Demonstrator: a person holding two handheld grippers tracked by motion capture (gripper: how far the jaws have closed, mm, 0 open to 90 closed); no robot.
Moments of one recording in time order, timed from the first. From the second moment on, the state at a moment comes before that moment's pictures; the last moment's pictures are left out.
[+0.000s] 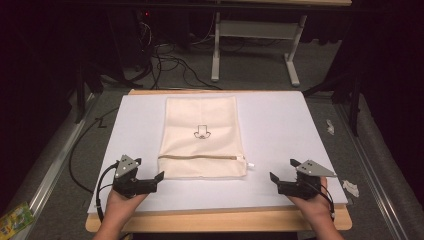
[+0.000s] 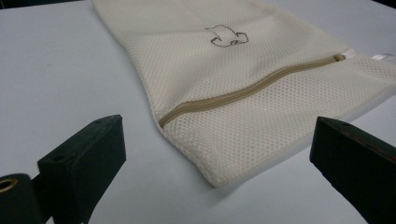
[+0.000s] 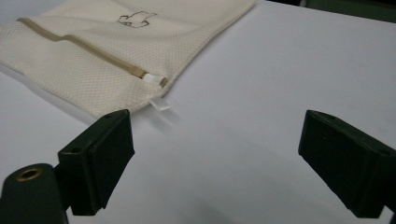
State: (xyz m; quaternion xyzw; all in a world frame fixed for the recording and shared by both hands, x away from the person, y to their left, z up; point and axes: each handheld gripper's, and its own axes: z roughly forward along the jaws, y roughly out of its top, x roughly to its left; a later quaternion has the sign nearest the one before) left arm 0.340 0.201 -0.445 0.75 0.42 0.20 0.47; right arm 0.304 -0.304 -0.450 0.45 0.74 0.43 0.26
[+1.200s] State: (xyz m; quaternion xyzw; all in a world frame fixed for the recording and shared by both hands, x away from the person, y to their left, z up) left arm 0.340 0.196 -0.447 0.76 0.41 0.21 0.46; right arm 0.304 -0.315 -0.451 0.46 0.73 0.42 0.26
